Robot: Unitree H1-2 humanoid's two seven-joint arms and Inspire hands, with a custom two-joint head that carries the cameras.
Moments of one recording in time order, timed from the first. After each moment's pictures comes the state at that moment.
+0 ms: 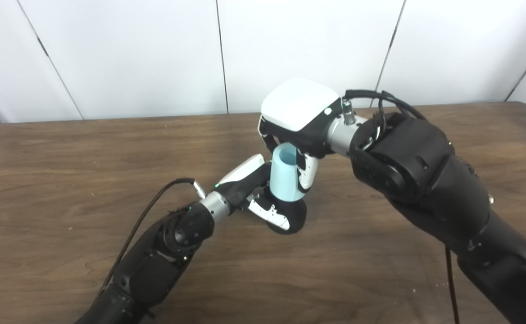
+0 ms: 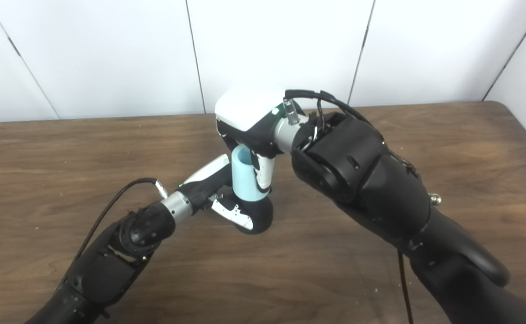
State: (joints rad) left arm -0.51 0.24 -0.55 0.16 0.32 0.09 -0.32; right arm -0.83 -0.37 0.55 -0.52 -1.13 0.30 1.17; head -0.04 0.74
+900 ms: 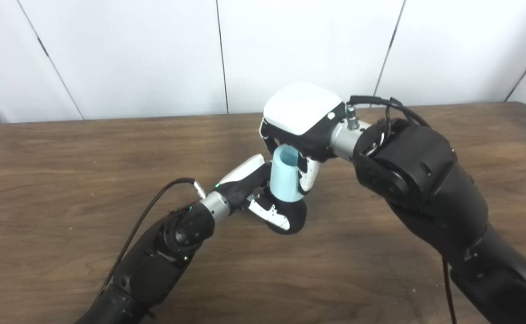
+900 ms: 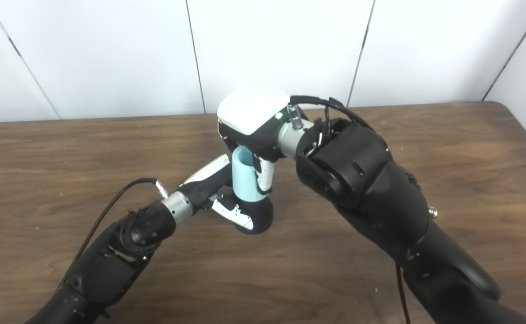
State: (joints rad) left arm -0.51 0.24 -0.55 0.16 0.32 0.10 -0.32; right arm -0.77 -0.33 0.49 -0.53 -1.15 0.23 1.16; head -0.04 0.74
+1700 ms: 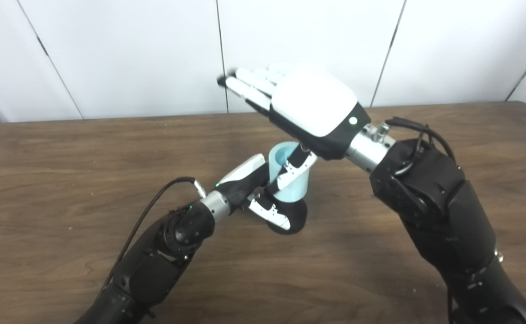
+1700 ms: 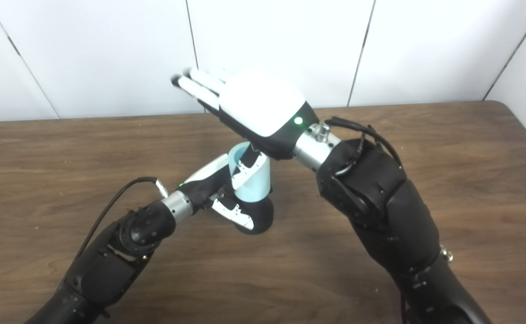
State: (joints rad) left arm -0.51 0.24 -0.55 0.14 0.32 0.11 -0.33; right arm -0.59 -0.29 0.28 -0.46 -1.02 -0.13 0.43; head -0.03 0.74
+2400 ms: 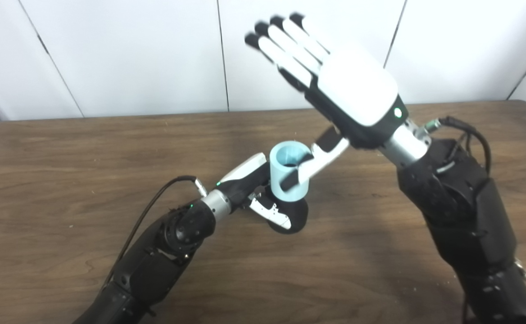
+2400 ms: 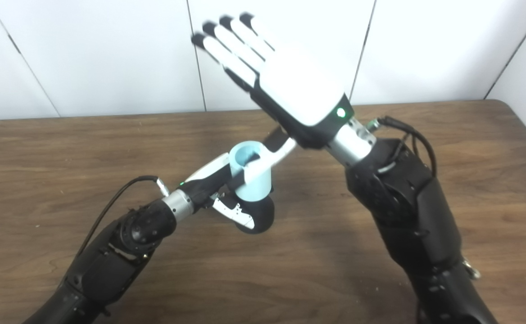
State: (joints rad) left arm -0.51 0.24 -0.55 0.14 0.32 0.11 -0.33; right arm -0.50 -0.36 0.17 -0.43 -0.84 -0.26 0.26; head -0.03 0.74
